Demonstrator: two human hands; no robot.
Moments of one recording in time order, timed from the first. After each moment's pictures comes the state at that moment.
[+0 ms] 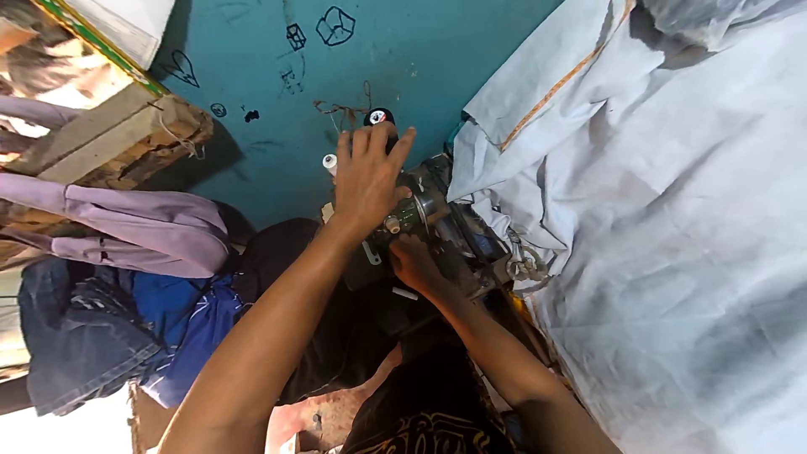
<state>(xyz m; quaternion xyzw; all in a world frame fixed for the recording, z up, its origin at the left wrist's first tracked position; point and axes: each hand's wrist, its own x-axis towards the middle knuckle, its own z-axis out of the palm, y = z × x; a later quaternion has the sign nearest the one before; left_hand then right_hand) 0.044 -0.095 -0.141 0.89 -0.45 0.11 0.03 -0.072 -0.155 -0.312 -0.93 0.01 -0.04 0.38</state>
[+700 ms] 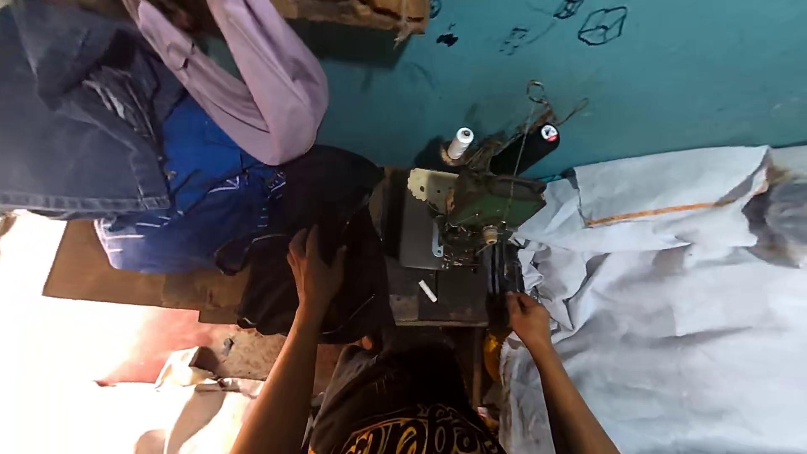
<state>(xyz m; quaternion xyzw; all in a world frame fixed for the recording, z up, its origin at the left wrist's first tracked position) -0.083 0.146 -0.308 0.92 0.16 0.03 0.36 -0.141 -0.261 -0.279 -0.93 0.19 0.10 0.29</state>
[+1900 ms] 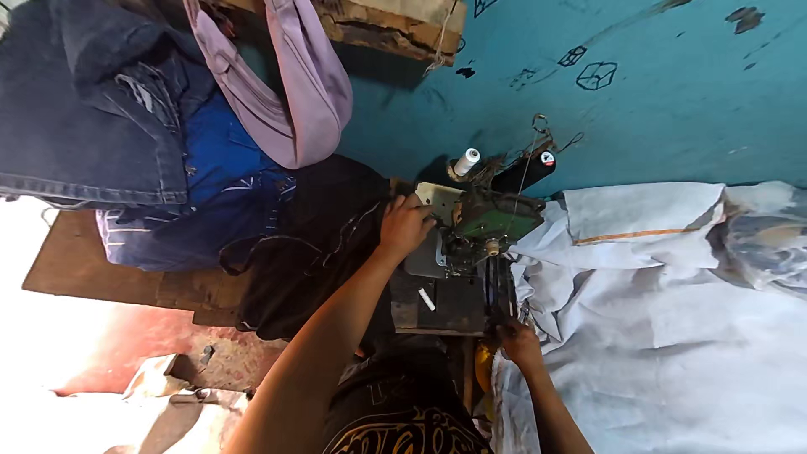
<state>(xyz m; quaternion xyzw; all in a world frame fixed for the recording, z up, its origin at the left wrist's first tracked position) 0.033 0.036 -0.274 0.93 -0.14 -0.03 0.35 -0.159 -0.270 -0.296 -0.92 0.25 0.25 0.15</state>
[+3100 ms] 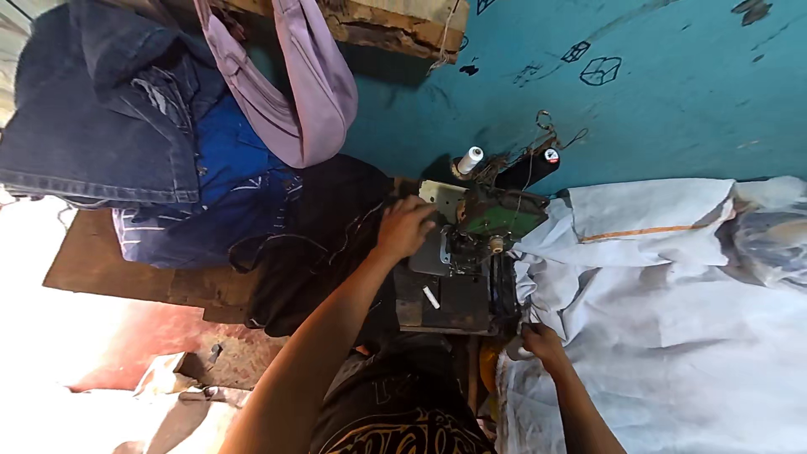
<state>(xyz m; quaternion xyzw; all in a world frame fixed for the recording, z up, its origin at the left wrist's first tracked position) 0.018 0.054 -0.269 0.91 -0.15 -0.05 0.39 -0.162 -0.308 -0.292 -0.85 0.36 0.25 0.28</state>
